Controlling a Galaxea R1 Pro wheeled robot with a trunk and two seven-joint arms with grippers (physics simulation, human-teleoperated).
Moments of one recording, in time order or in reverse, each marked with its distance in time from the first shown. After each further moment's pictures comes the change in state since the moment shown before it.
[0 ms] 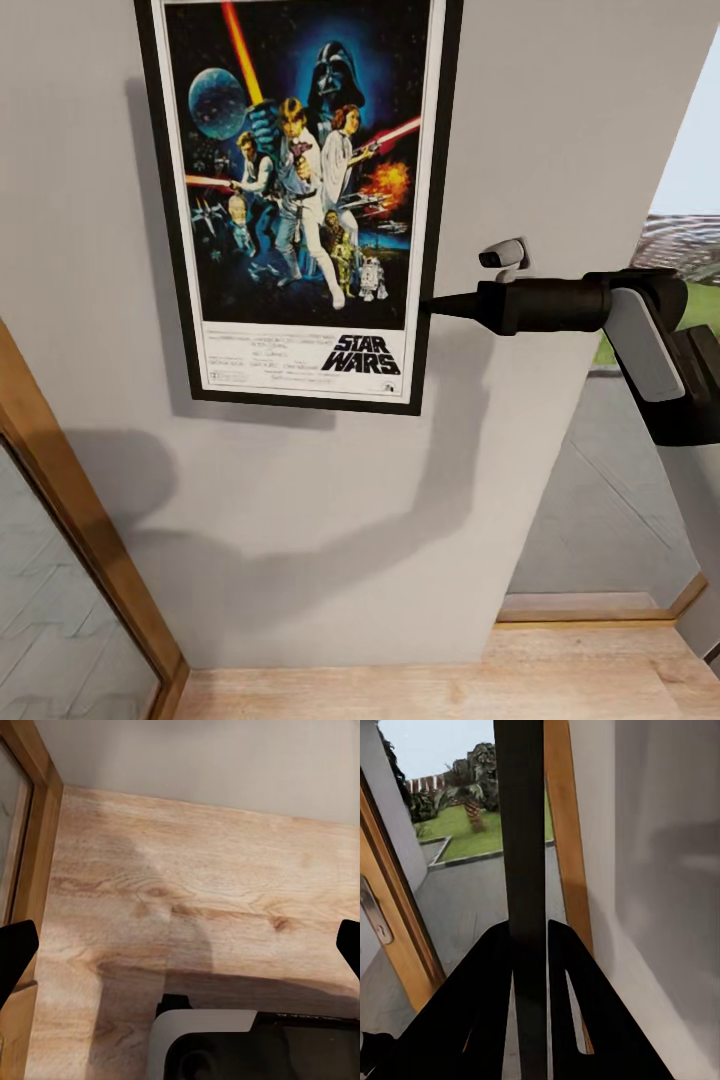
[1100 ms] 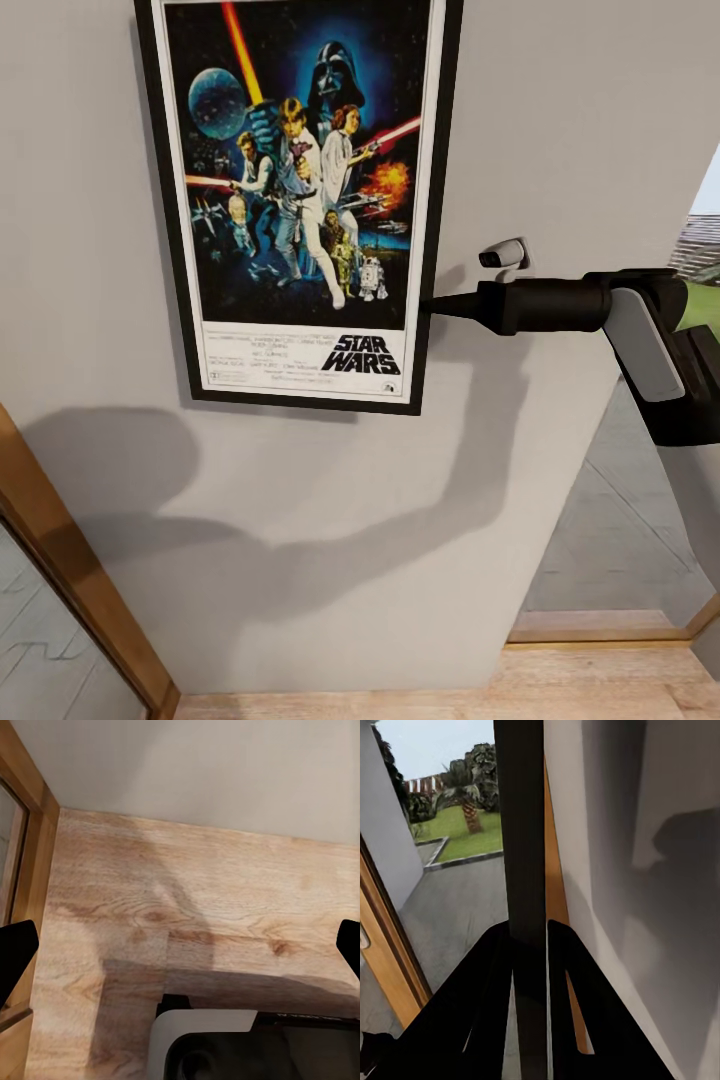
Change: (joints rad) left arm 0.000 0.001 0.000 0.000 0.000 0.000 -0.001; right arm 0.000 0.000 0.000 0.000 0.000 0.000 0.000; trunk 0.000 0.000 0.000
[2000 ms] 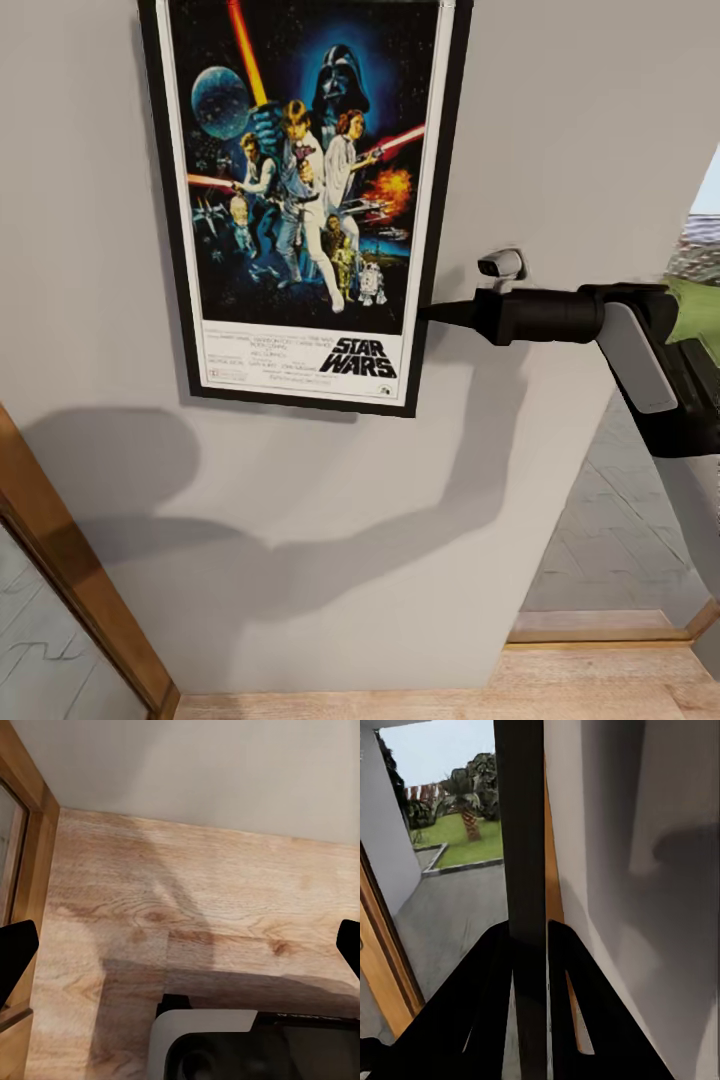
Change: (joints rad) left arm 0.000 0.000 0.000 0.000 0.000 0.000 0.000; right arm 0.038 0.001 0.002 -0.003 0.003 -0.076 0.002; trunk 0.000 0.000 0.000
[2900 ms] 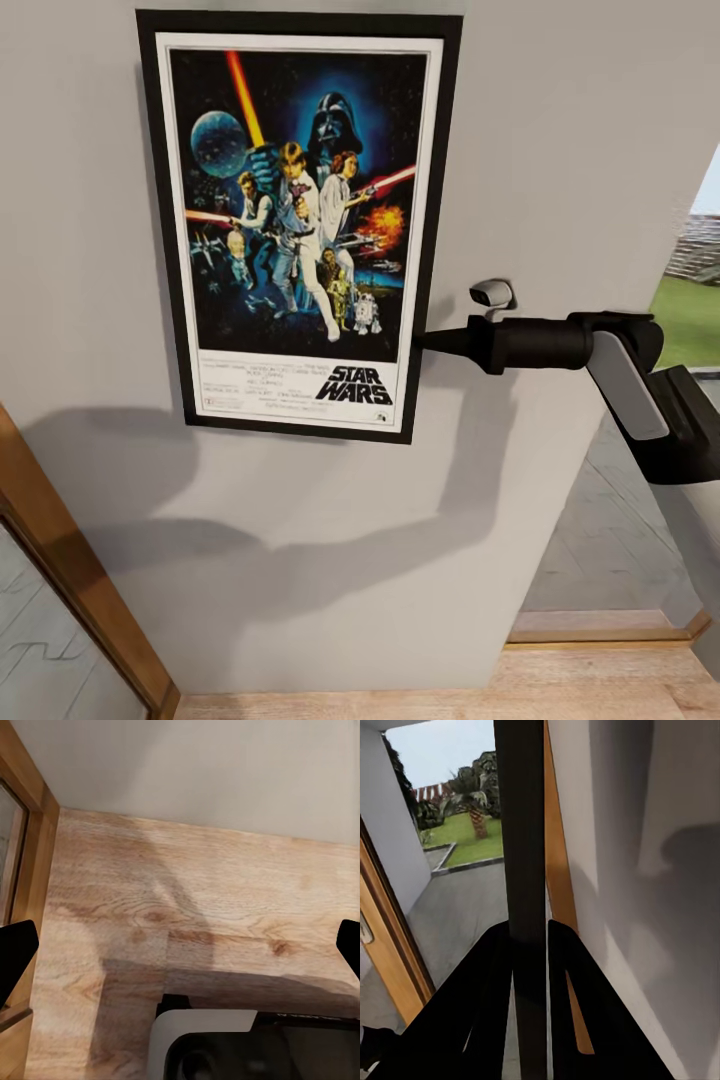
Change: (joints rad) left arm 0.000 0.000 0.000 0.000 0.000 0.000 0.000; right arm 0.087 0.000 0.004 -0.040 -0.001 -0.012 -0.001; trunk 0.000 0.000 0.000
